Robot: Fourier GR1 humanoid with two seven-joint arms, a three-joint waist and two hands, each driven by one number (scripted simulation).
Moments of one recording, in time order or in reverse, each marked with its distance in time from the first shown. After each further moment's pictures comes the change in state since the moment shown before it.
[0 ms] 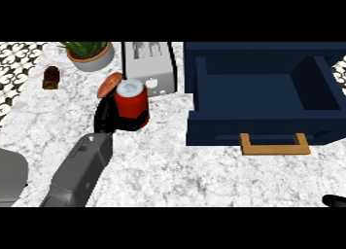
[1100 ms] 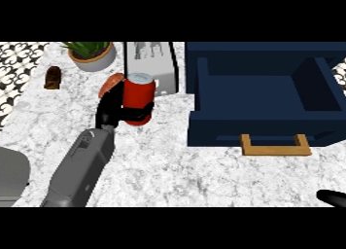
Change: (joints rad) left arm 0.038 -0.004 -0.078 -0.220 -0.023 0.206 0.431; right arm -0.033 -0.009 0.024 0.006 0.031 -0.007 0.029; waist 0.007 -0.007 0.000
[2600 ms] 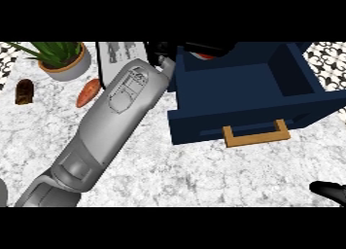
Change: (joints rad) left arm -0.547 -0.063 -0.204 -0.172 -0.138 0.318 0.476; right arm -0.095 -0.022 0.034 0.023 -0.008 0.003 0.031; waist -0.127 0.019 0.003
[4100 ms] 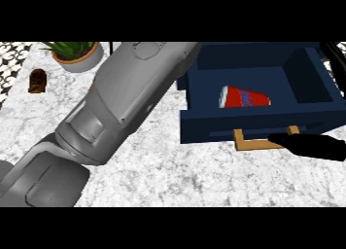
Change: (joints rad) left arm -0.418 -0.008 0.000 0.462 0.352 0.122 -0.279; right arm -0.230 -0.192 0.234 0.254 0.570 -0.003 -0.198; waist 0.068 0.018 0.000
